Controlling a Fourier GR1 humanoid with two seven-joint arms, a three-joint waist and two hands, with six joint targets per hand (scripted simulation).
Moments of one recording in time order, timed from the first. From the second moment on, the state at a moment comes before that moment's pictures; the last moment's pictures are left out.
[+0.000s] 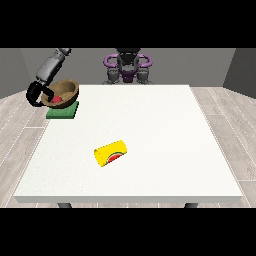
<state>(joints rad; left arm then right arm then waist) -0.92 0.97 0.49 -0.96 0.49 -0.32 -0.11 -0.74 -0.67 -0.36 -0.50 -0.04 0.18 -0.15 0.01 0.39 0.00</state>
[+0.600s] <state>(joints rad) -0.90 1.01 0.53 -1.03 0.54 -0.31 -0.08 -0.75 -0.77 -0.46 -0.39 -0.10 0.12 -0.14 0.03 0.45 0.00</state>
